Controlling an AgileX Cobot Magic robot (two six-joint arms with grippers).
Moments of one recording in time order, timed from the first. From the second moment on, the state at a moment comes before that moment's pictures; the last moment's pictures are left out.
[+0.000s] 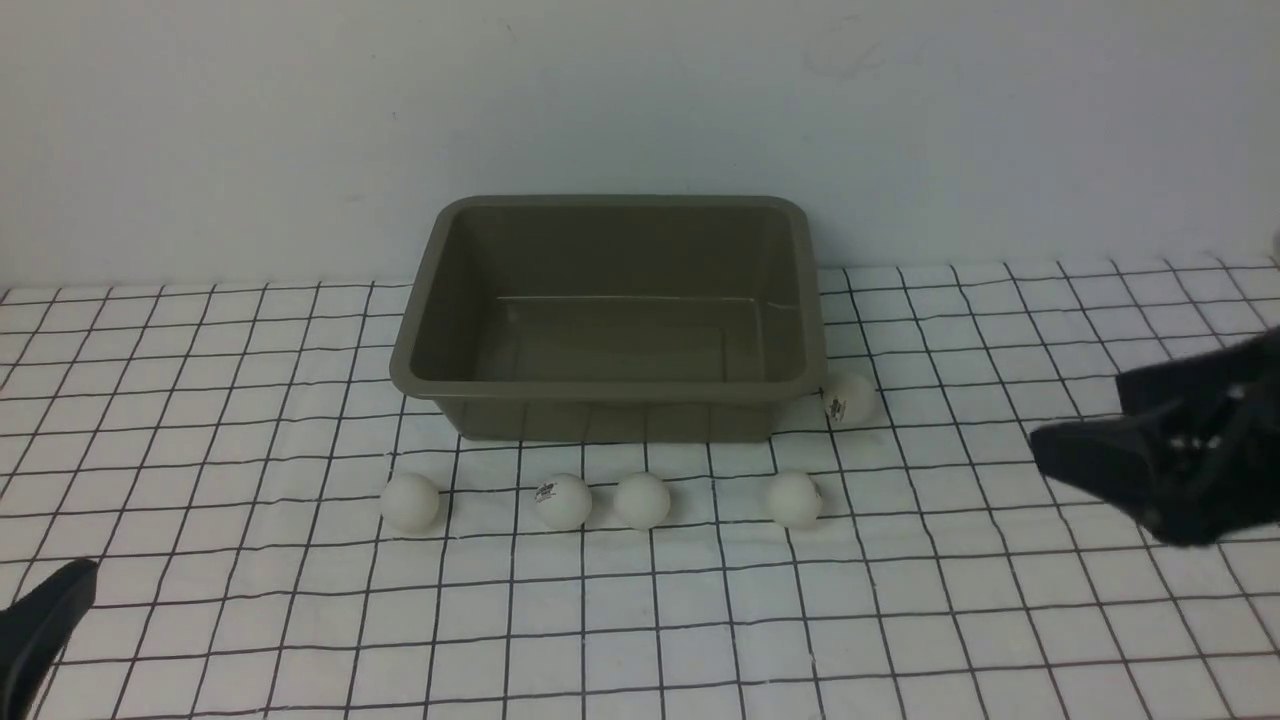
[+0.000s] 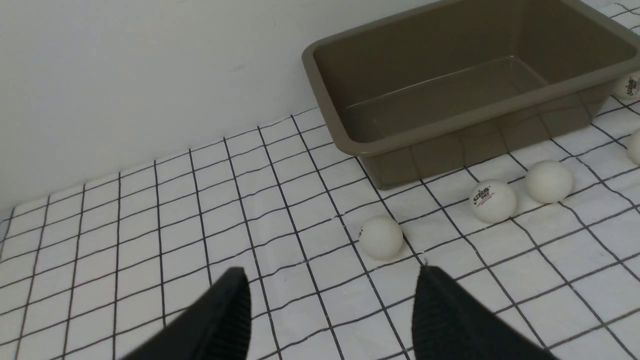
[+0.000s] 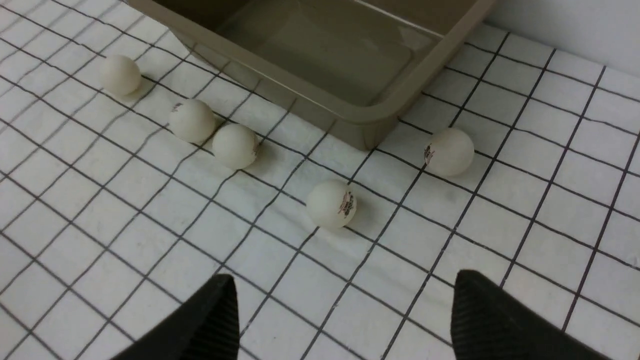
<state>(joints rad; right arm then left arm) 0.07 1.21 -0.85 0.80 0.77 -1.00 -0.06 0.33 -0.44 -0.22 0.55 0.39</state>
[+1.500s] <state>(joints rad) 0.14 2.15 -1.54 0.72 0.82 -1.31 -0.06 0.35 -0.44 -0.24 0.66 0.40</state>
